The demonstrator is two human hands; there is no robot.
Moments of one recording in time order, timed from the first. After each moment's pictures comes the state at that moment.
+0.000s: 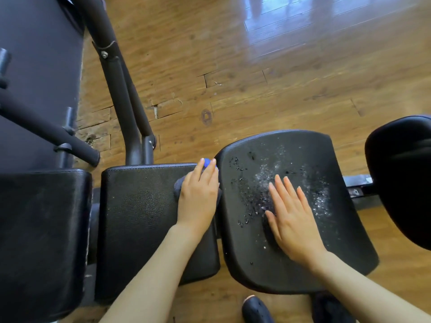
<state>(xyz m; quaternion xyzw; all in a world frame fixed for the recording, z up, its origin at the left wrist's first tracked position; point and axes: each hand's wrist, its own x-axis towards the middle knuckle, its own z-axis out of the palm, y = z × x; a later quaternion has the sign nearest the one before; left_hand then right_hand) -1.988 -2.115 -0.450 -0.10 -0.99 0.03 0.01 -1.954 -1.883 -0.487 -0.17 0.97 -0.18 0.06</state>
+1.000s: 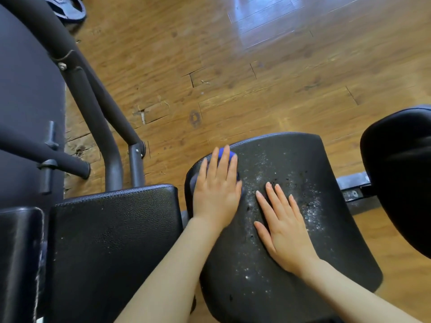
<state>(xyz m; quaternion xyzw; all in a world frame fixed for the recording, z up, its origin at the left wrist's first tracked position) -2.051 -2.029 -0.487 -0.10 -0.99 0.10 -0.07 -1.978 -1.858 -0.535 -0.15 0.95 -0.25 0.10</state>
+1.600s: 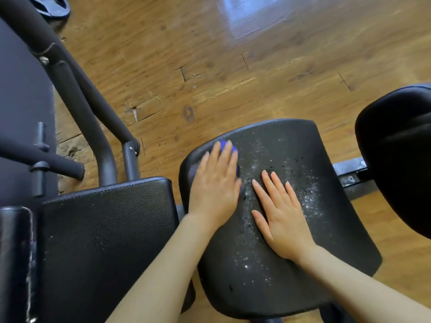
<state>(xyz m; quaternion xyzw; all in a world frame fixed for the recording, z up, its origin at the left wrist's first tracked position) -2.039 -2.029 -0.490 -0.17 -0.98 0.10 -0.07 -1.974 -1.859 -0.543 -0.14 0.95 -0.27 0.07</state>
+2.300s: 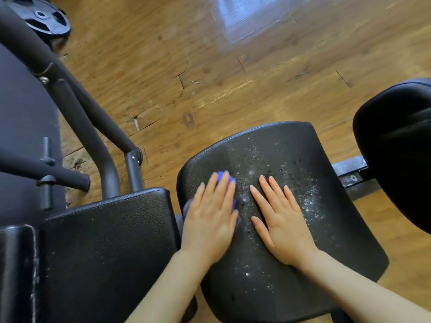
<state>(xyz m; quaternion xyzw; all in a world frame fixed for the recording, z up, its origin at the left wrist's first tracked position) -1.997 -2.041 -0.481 -0.20 -0.97 0.10 -0.07 -1.975 -1.859 -0.541 -0.14 0.95 -0.27 0.07</state>
